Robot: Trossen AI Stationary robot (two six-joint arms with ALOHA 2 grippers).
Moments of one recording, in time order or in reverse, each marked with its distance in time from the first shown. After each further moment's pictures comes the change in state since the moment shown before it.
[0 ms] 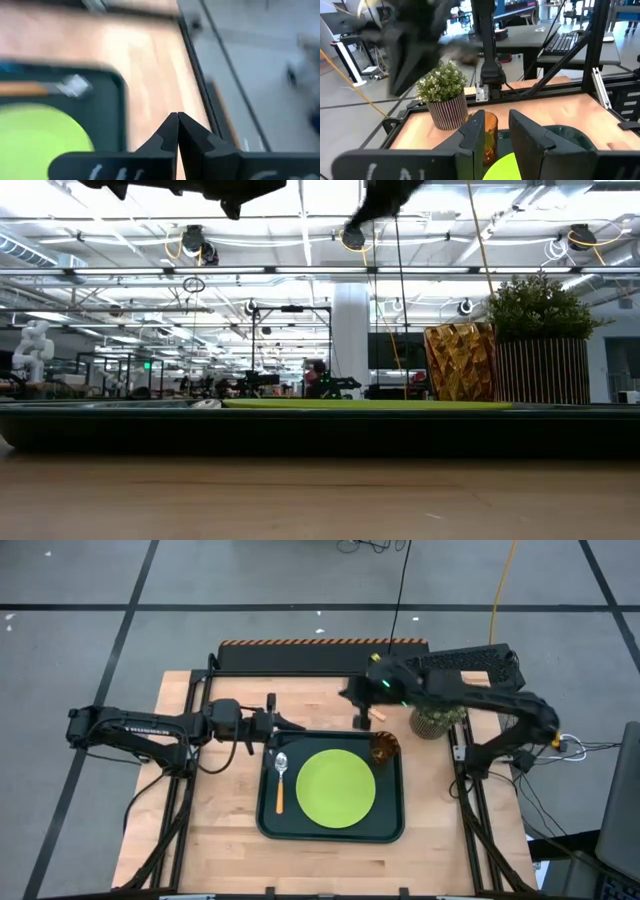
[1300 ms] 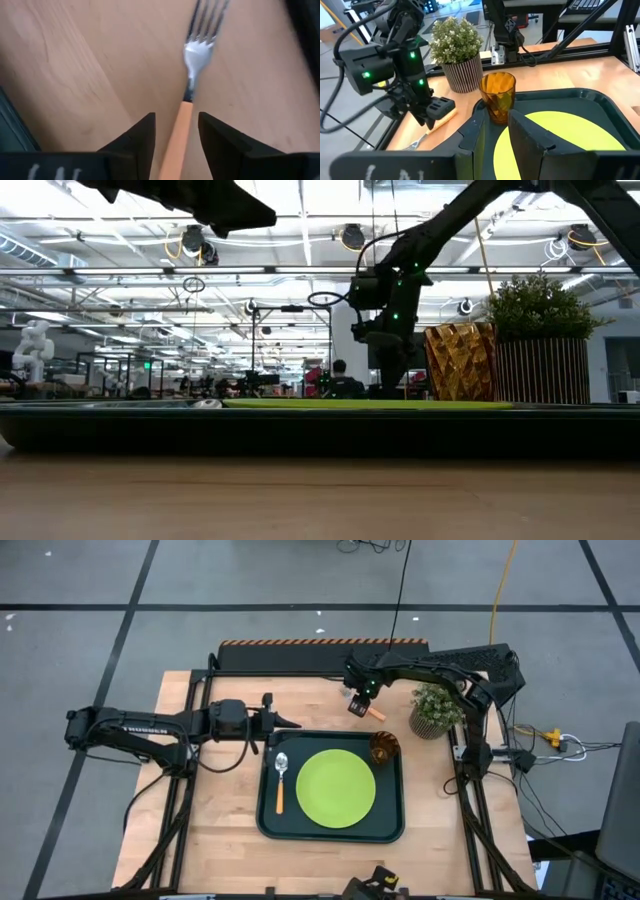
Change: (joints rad) left arm 0.021 -0.019 -0.001 -0.190 -0.089 0.026; right arm -0.364 0.517 0.009 -0.213 -0.133 0.147
